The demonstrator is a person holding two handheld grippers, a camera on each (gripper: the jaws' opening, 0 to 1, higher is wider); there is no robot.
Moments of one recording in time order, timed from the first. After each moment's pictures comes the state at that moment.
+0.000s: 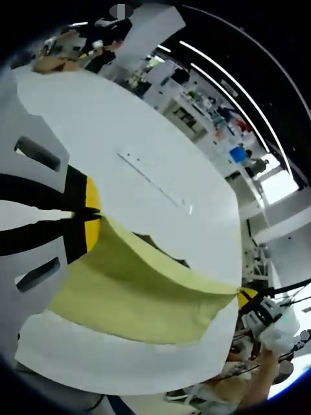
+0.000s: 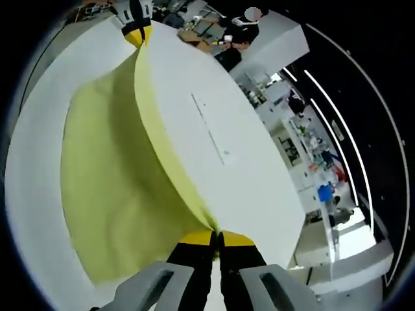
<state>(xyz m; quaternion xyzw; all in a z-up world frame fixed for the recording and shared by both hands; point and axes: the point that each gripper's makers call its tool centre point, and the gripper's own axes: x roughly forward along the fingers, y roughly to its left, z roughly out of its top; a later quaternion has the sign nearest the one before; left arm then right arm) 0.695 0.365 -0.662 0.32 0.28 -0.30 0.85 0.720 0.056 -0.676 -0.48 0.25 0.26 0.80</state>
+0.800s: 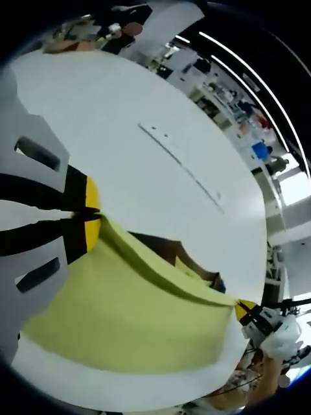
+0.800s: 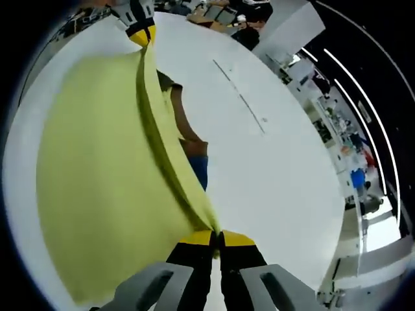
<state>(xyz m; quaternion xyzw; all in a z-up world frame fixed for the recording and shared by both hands) 0.736 0.370 -0.758 0.28 0.35 -0.30 0.84 0.743 0.050 -0.779 -0.43 0.34 0.32 0.77</state>
